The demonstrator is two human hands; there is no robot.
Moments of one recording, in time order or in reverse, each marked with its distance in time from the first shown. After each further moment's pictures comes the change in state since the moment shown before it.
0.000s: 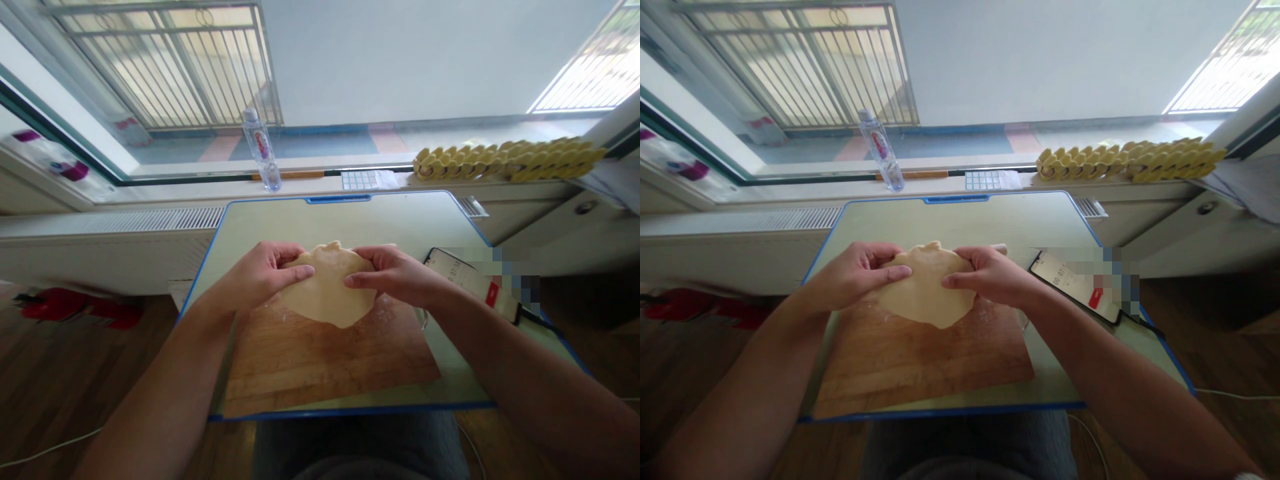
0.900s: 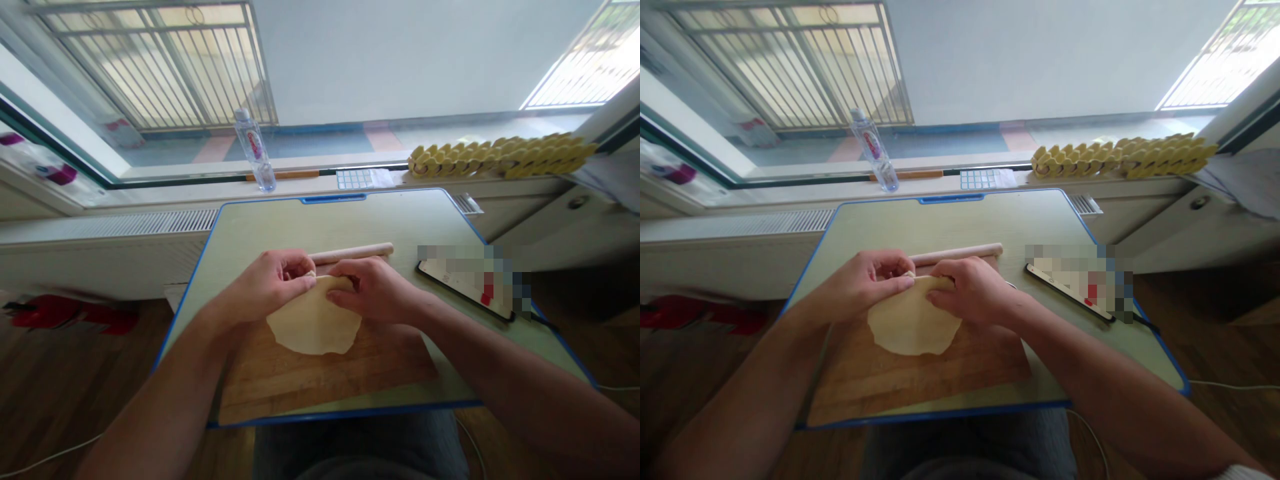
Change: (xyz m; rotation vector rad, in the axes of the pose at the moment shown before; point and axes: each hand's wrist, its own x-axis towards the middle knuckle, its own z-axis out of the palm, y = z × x) left_hand 0.003 -0.002 0.014 0.199 0.005 0.124; right_hand 0.000 0.014 0.018 -0.872 0.218 -0.319
